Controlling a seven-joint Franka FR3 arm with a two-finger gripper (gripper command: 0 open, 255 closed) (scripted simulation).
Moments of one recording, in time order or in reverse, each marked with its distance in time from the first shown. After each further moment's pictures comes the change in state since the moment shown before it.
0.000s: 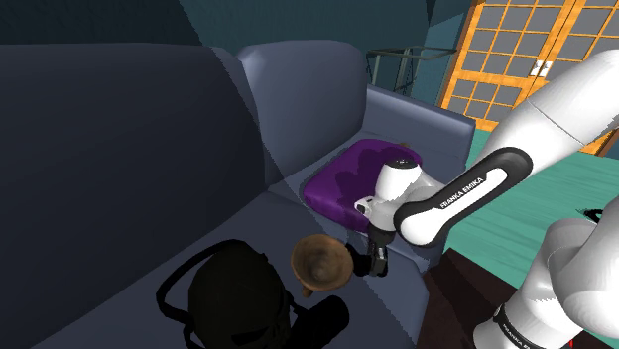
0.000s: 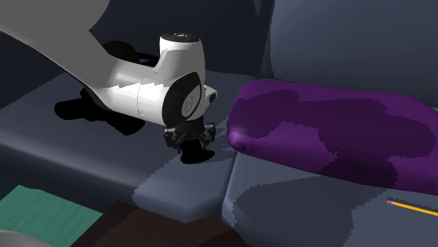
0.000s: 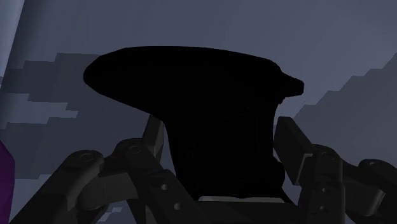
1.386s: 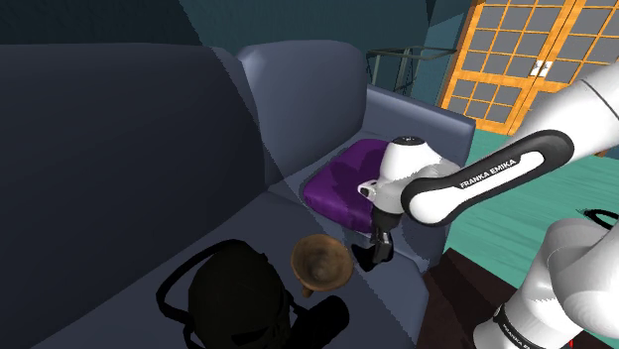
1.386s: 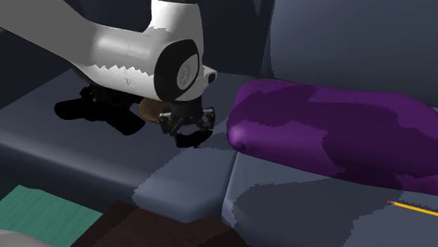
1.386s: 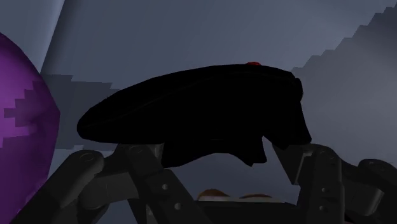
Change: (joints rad) arm -0.004 -0.167 -0.001 0.032 -0.014 -0.199 0.016
